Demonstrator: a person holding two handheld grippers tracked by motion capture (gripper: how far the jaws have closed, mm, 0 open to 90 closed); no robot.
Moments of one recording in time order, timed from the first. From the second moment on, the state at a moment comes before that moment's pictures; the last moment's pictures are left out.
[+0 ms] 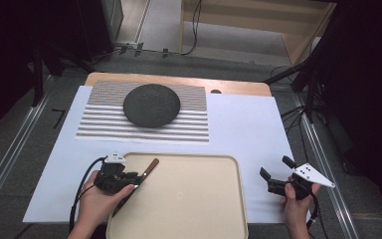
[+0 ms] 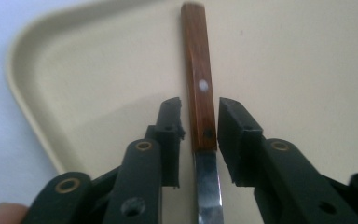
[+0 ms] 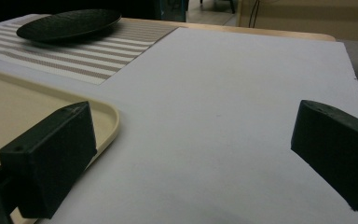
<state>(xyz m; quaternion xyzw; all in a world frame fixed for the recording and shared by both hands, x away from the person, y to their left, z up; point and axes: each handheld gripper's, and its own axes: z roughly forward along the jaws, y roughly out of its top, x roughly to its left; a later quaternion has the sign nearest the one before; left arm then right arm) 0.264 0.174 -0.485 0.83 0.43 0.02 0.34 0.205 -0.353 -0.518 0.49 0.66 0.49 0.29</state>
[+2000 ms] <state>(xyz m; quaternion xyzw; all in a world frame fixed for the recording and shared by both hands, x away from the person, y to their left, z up) 0.263 0.213 -0.480 0.82 0.35 0.03 0.45 0.206 -0.353 -0.518 0.49 0.66 0.49 0.29</state>
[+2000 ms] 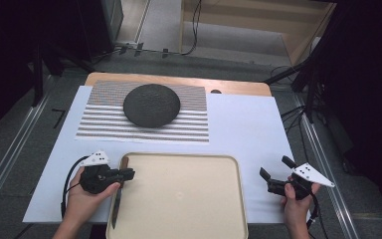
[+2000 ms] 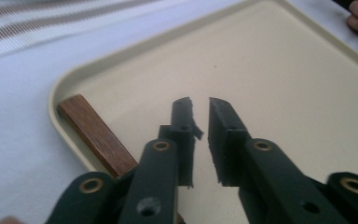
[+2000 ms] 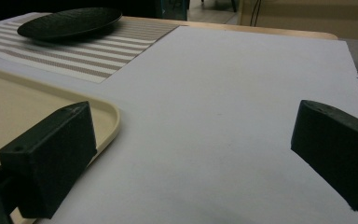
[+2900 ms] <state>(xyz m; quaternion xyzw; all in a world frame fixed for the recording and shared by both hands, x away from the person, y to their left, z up) 0.256 0.231 -0.465 0.77 0.36 0.14 0.50 0.206 -0.354 -0.518 0.49 0.66 0.50 0.28</state>
